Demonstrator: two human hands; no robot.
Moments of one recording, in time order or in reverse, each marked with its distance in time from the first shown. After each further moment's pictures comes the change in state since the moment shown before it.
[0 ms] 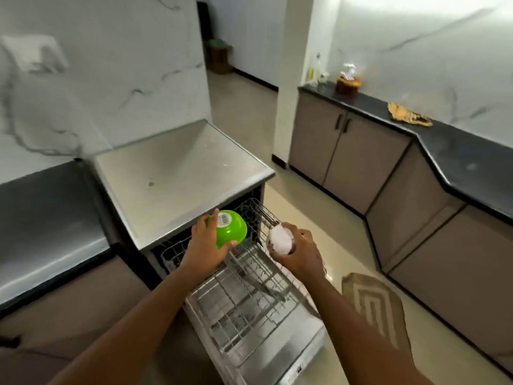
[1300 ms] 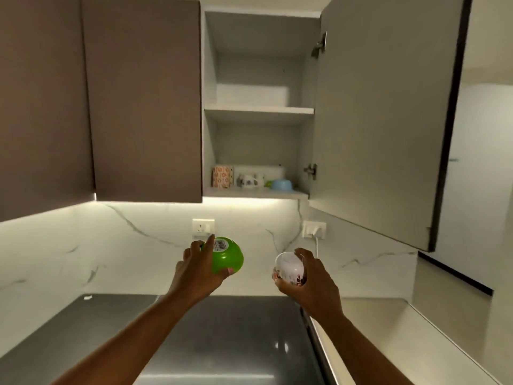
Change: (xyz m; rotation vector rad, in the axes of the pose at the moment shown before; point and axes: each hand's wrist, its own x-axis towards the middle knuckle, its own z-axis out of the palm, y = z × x) left_hand -0.260 -0.188 -0.534 0.356 0.777 -0.393; right_hand -0.093 -0.593 0.114 0.255 -0.079 -0.828
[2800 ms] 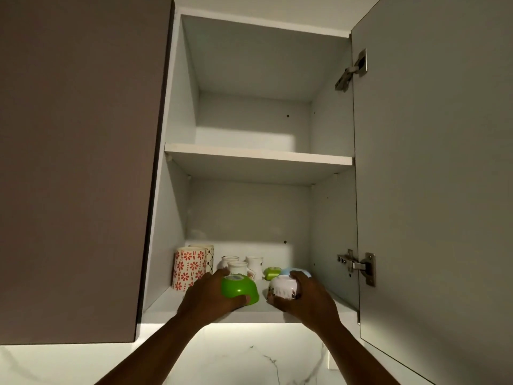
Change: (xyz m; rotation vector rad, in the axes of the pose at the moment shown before) left_hand 0.450 -0.011 0.103 -0.210 -0.071 0.098; right_hand 0.446 0.056 0.126 -0.109 0.035 -0.026
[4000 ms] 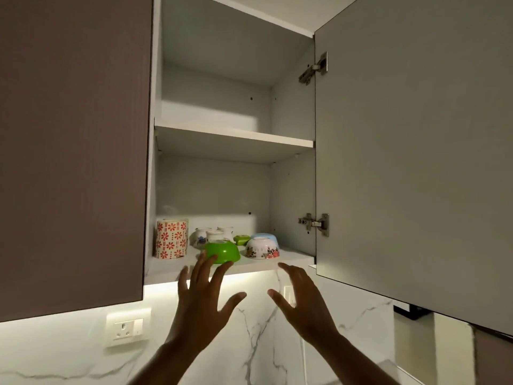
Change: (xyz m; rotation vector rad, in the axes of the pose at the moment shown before) left_hand -0.101 -0.034 0.024 0.132 0.383 0.560; right_hand -0.150 -0.024 -0.002 -0.137 0.166 -0.053
